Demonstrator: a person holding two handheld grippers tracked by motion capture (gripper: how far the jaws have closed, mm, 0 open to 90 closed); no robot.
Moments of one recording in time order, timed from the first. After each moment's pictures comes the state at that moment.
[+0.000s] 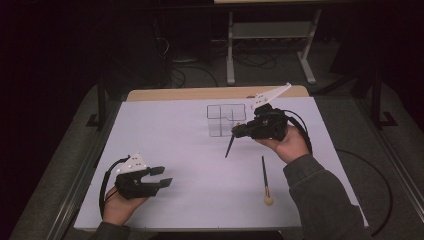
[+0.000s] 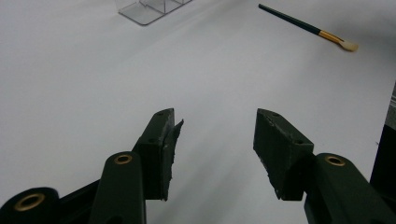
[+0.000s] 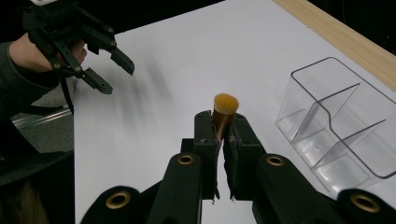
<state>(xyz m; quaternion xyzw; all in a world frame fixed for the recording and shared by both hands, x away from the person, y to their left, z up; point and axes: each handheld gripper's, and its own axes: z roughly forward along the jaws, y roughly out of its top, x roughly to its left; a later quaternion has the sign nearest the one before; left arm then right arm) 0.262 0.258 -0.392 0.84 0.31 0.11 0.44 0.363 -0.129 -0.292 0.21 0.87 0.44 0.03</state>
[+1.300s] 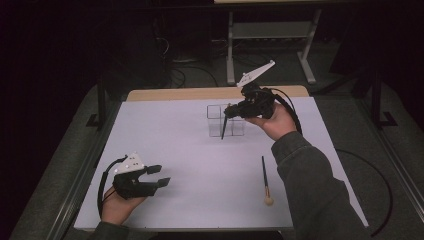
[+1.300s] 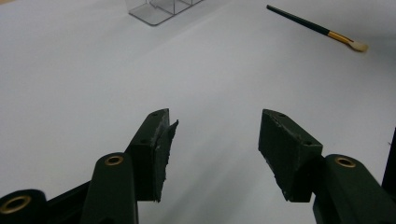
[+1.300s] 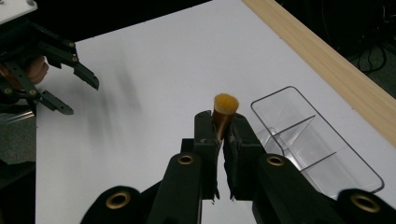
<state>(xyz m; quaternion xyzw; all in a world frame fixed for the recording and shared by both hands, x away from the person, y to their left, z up) 0.263 0.263 -0.395 0.83 0.32 0.12 0.44 0.409 -0.103 -0.268 0.22 0.88 0.41 0.05</state>
